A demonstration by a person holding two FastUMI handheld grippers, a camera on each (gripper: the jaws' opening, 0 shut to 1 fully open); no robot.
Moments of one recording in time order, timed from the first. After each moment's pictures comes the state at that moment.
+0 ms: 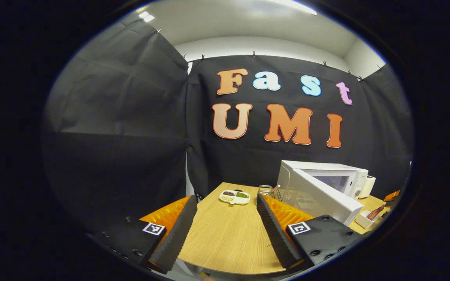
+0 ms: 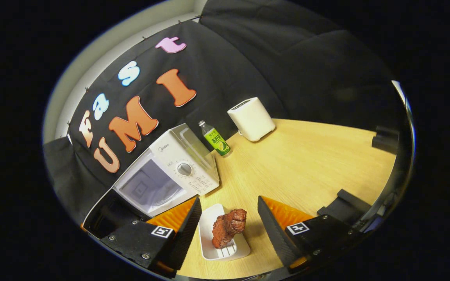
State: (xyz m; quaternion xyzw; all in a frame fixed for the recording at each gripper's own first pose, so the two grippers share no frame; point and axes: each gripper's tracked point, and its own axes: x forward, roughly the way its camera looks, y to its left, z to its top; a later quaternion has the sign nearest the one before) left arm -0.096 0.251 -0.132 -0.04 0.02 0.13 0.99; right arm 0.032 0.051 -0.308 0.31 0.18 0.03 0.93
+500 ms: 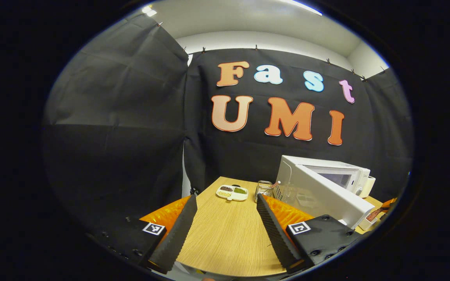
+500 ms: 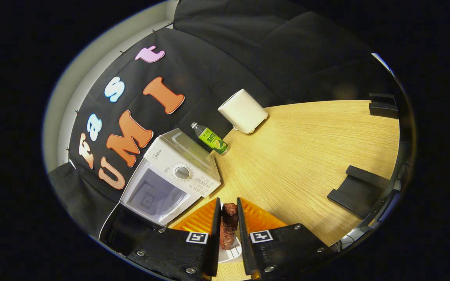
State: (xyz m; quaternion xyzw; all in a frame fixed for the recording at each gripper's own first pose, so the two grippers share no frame) left arm -0.073 0.251 -0.153 -0.06 0.04 0.13 0.99; right arm 0.038 0.053 -0.320 0.37 0.17 0.02 0.91
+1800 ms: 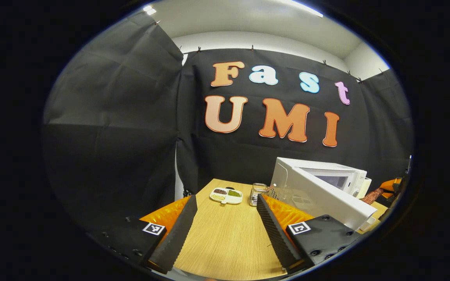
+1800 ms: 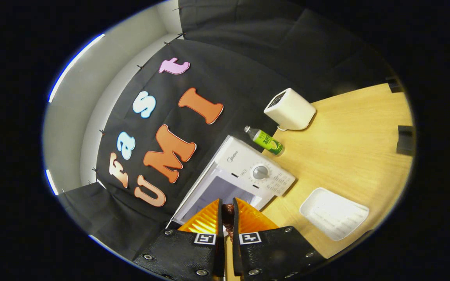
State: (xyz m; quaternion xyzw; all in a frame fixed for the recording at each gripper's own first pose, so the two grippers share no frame) left arm -0.050 0.248 -0.155 -0.07 0.03 0.10 0.99; right arm 0.052 0.208 -0.205 0.46 0.09 0.09 0.88
